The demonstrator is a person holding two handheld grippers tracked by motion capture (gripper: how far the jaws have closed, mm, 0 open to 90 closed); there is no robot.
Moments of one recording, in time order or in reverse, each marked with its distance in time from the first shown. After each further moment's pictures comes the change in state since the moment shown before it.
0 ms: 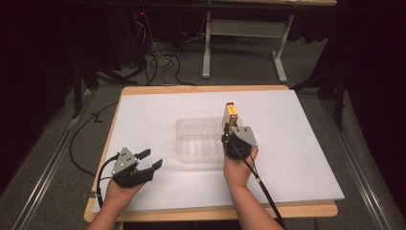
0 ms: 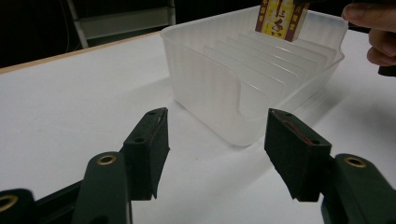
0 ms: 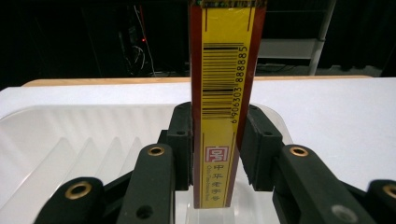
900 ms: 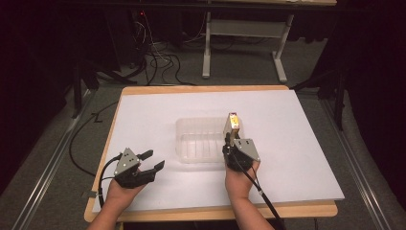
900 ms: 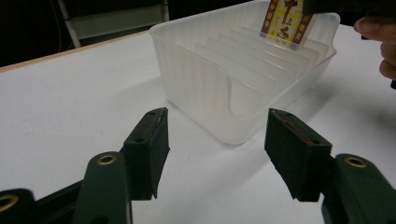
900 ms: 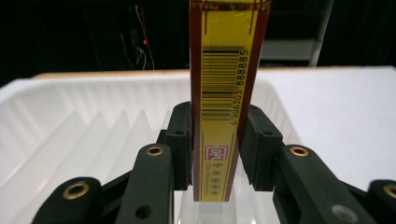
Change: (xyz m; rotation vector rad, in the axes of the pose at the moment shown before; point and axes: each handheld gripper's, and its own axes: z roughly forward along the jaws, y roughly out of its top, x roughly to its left) left arm -0.003 0.000 0.003 0.009 -0.024 0.017; right arm -0.001 -0.024 -0.022 0.000 0.002 0.013
